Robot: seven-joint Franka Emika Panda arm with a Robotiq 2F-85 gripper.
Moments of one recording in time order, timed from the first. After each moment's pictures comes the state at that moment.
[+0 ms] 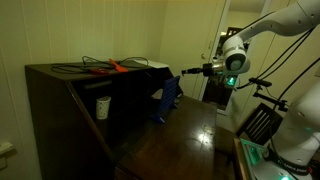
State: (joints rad) arm -0.43 -0.29 -0.20 -2.58 1.93 2.45 -2.20
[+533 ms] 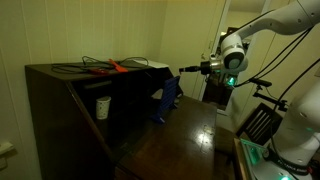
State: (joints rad) arm -0.40 -0.29 -0.19 -2.56 1.93 2.44 -2.23
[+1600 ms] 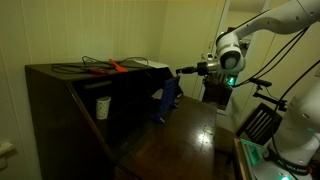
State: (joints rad) arm -0.35 -0.28 -0.15 -2.56 2.04 2.52 -2.39
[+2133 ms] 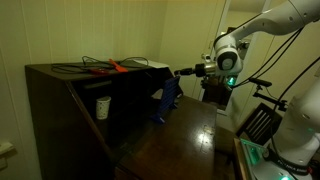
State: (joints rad) arm -0.35 -0.23 -0.15 -2.54 2.10 2.52 -2.45
